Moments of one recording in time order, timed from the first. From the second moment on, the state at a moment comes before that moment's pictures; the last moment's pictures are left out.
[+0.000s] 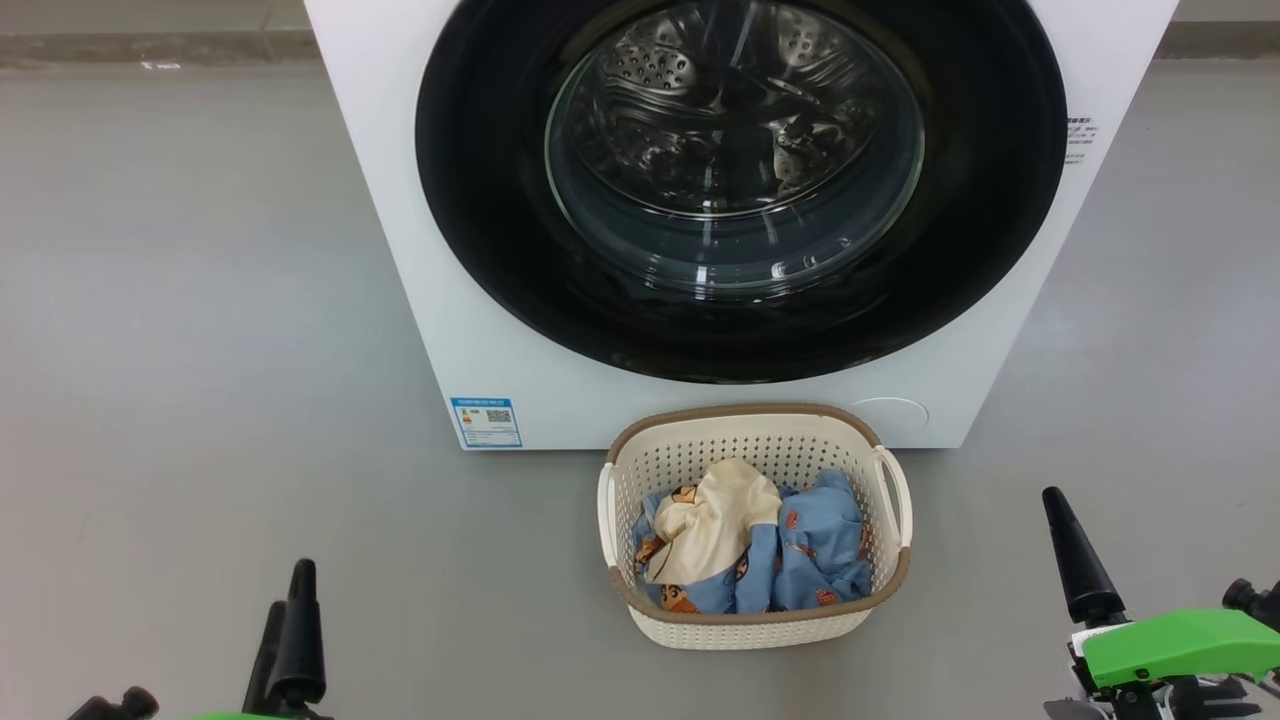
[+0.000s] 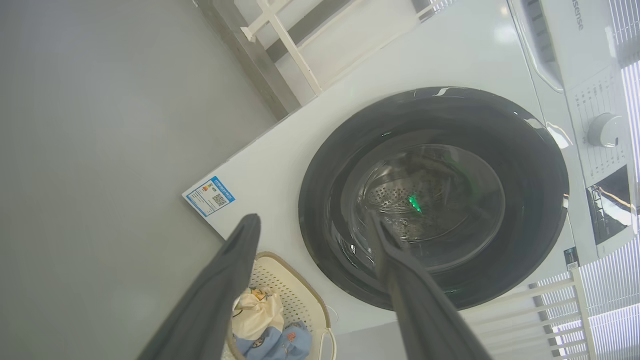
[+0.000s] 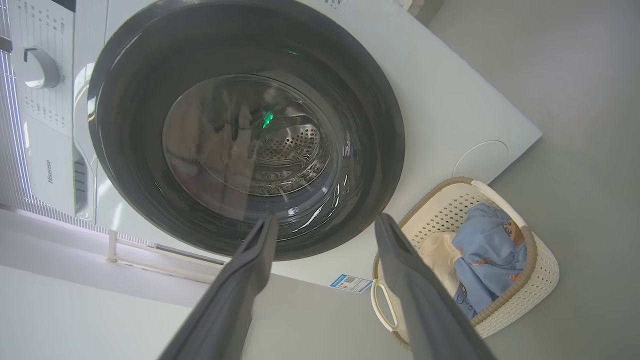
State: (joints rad) left arm -0.02 0.02 0.03 0.26 -1.10 -0.13 -0.02; right arm -0.01 -0.09 -0.03 0.25 1.21 0.12 -0.03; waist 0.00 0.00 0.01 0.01
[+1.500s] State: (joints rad) left arm -0.04 0.03 0.02 0.22 -0.58 -0.11 -0.15; right arm -0.02 -0.14 0.03 0.20 0.70 0.12 -0.15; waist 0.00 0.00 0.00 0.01
